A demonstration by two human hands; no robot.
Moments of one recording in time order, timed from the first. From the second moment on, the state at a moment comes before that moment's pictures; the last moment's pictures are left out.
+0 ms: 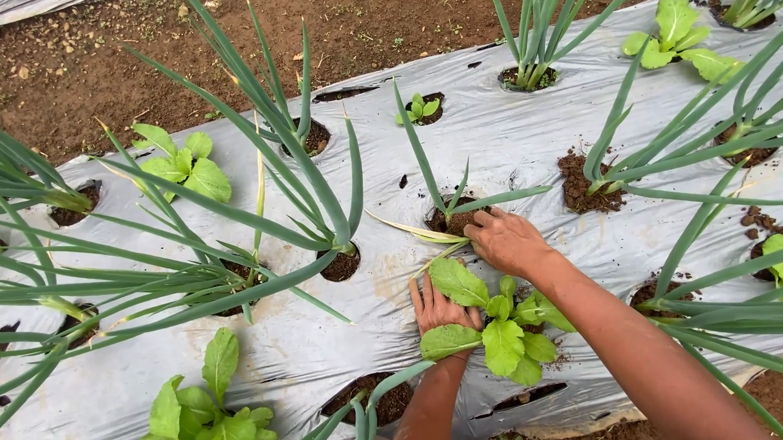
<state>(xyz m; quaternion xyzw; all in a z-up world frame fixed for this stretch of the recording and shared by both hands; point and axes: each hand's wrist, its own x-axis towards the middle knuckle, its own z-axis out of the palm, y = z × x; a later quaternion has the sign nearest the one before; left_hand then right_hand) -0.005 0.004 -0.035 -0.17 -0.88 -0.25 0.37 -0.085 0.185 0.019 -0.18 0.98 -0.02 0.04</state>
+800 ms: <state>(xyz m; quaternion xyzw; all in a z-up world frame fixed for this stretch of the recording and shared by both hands) -0.003 0.002 -0.043 -0.17 -0.90 -0.22 0.34 -0.138 0.136 0.000 -0.08 0.95 0.07 0.28</state>
